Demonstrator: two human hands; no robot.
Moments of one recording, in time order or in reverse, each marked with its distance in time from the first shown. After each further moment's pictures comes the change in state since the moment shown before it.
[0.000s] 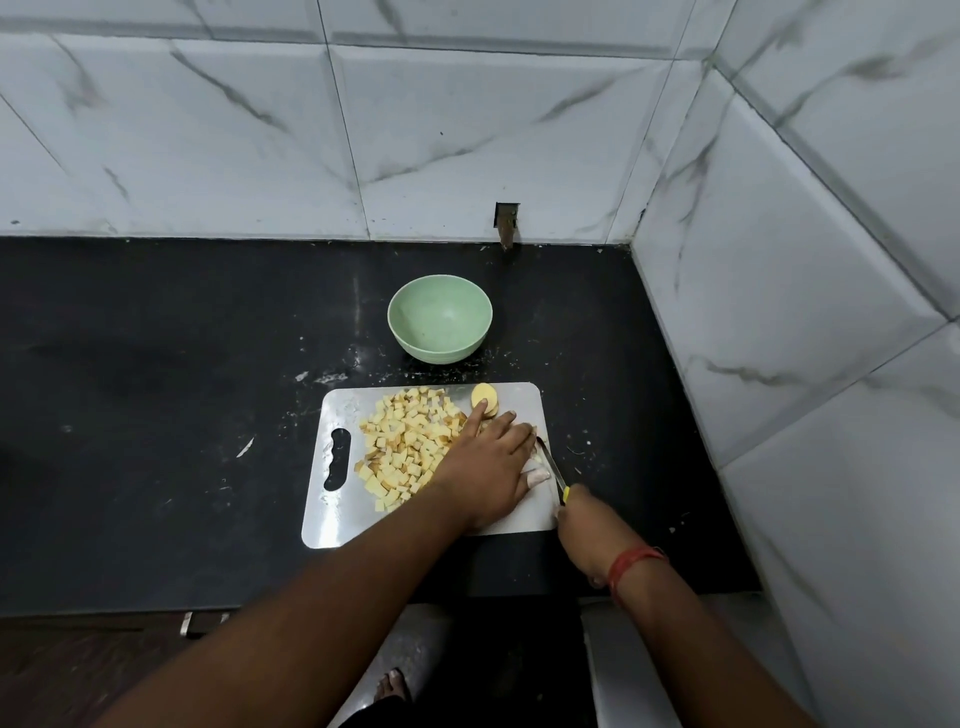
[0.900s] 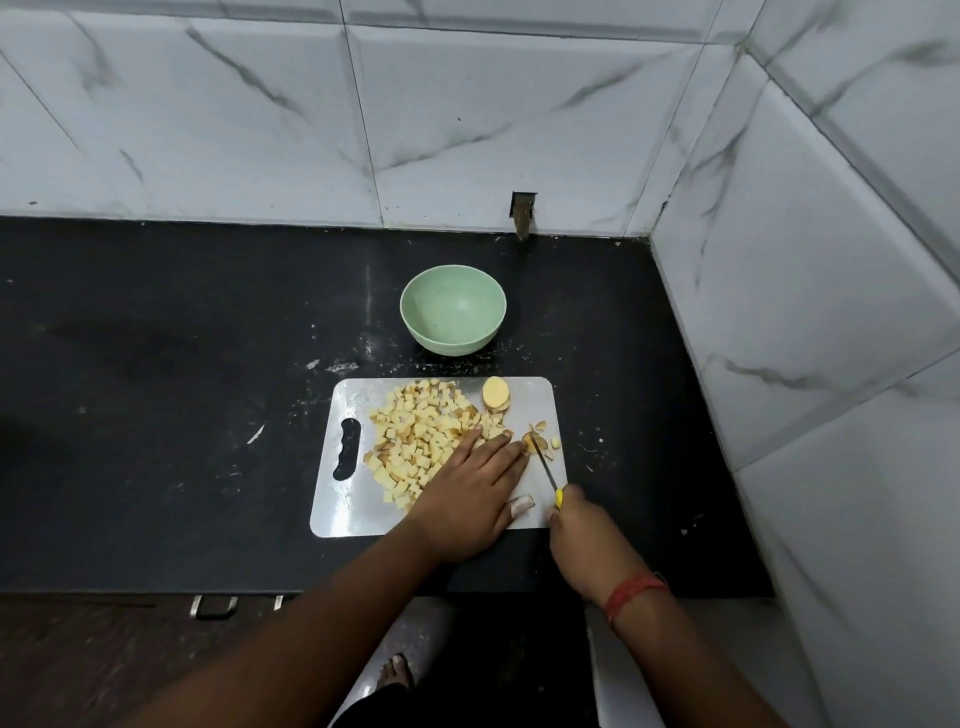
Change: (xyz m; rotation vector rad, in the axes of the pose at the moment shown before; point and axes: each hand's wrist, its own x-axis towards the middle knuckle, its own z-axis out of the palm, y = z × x) left_hand -0.048 0.001 0.027 -0.097 0.208 0.030; right_hand -0.016 -0.007 0.018 -0.006 0.116 -0.181
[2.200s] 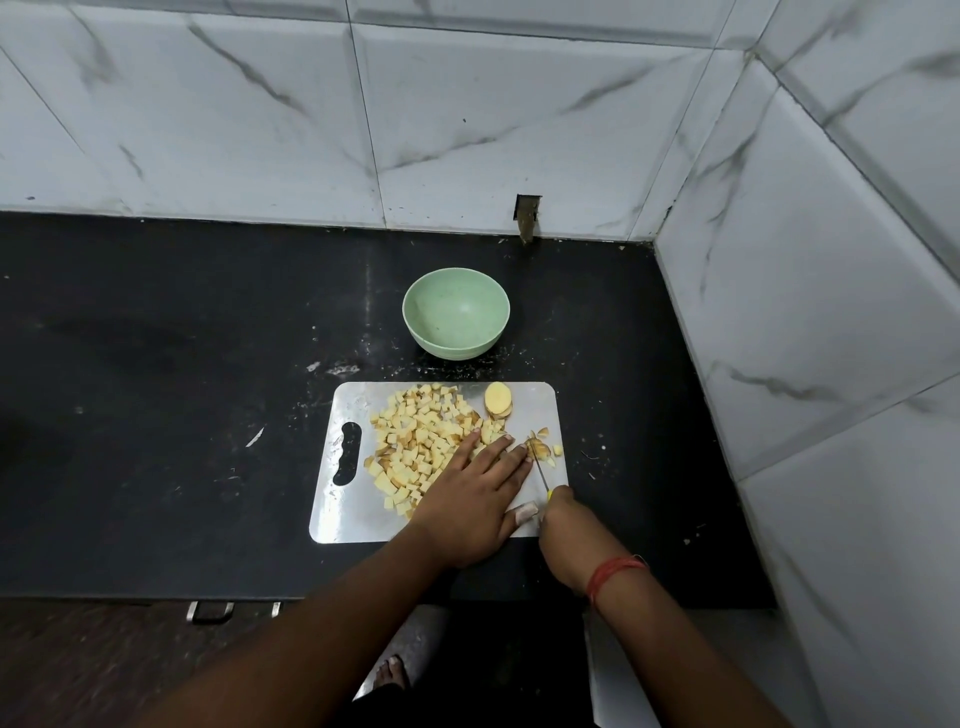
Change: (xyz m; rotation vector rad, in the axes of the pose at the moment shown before) left_hand 0.003 0.000 0.003 0.035 -0.084 -0.027; right_hand 0.021 -0.015 0.005 -0.130 -0.123 0.121
